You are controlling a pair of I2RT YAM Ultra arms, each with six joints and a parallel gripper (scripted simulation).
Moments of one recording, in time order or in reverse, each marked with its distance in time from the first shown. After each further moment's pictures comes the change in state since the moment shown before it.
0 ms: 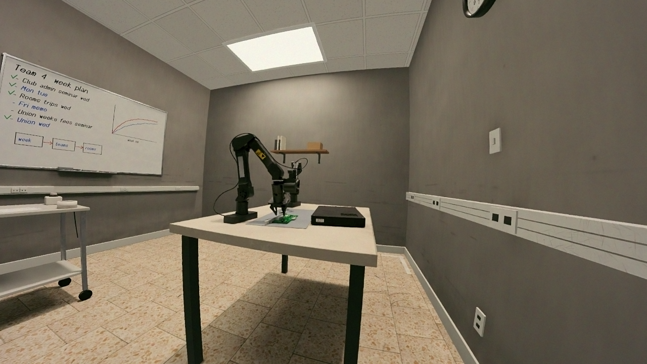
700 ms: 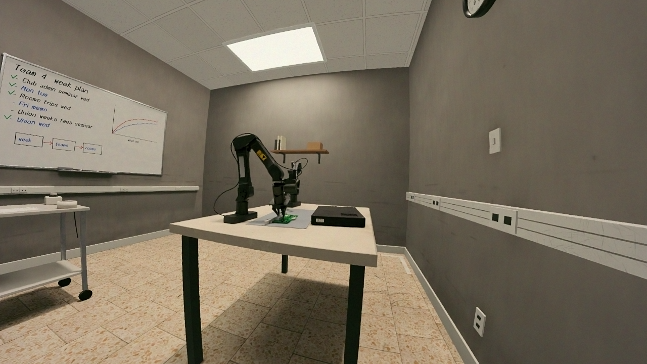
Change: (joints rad) left arm 0.000 0.000 0.000 0.000 0.000 0.000; right arm 0.017 0.022 -0.016 0.066 0.000 0.027
